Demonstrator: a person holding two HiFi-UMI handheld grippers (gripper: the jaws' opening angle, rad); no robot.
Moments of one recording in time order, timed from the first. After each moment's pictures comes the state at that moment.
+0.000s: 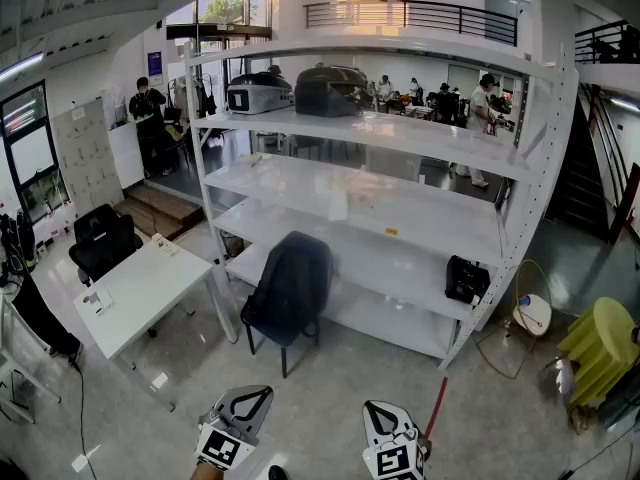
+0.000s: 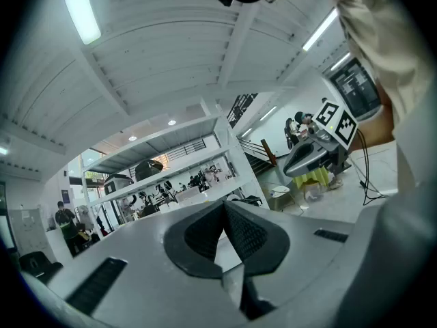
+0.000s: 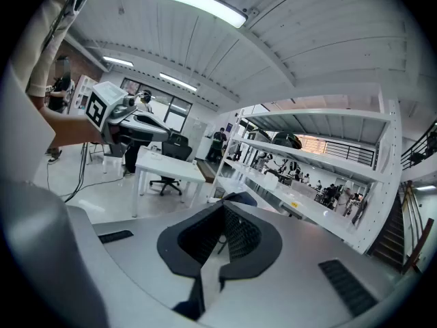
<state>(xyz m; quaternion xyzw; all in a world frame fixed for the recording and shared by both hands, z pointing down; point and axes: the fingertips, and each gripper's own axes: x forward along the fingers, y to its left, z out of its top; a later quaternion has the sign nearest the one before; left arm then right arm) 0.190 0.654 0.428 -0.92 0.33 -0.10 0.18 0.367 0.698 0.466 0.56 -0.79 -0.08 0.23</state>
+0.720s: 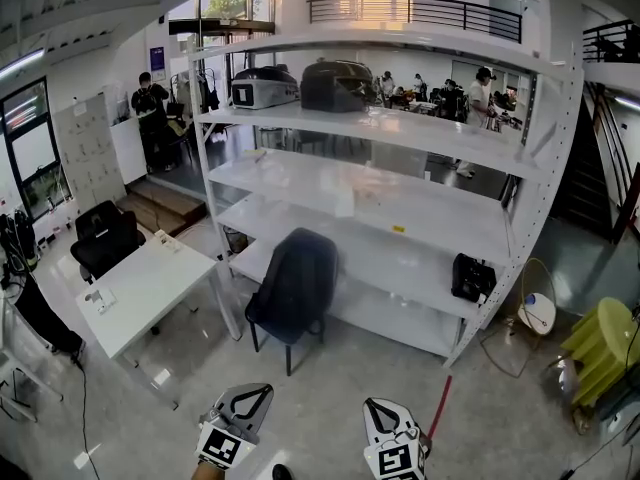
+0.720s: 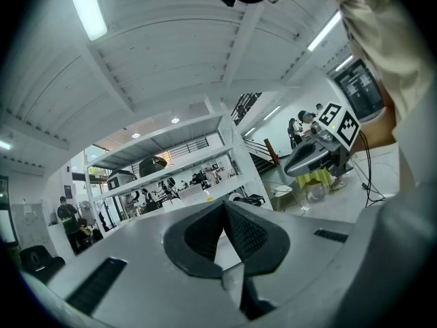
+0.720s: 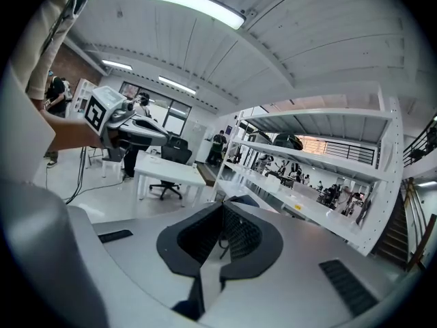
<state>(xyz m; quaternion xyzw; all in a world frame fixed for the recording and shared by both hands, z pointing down) 0.171 0.634 0.435 -0.92 0.33 -0.10 0.17 0.349 0.678 0.465 0.56 -0.79 -0.08 0.22</state>
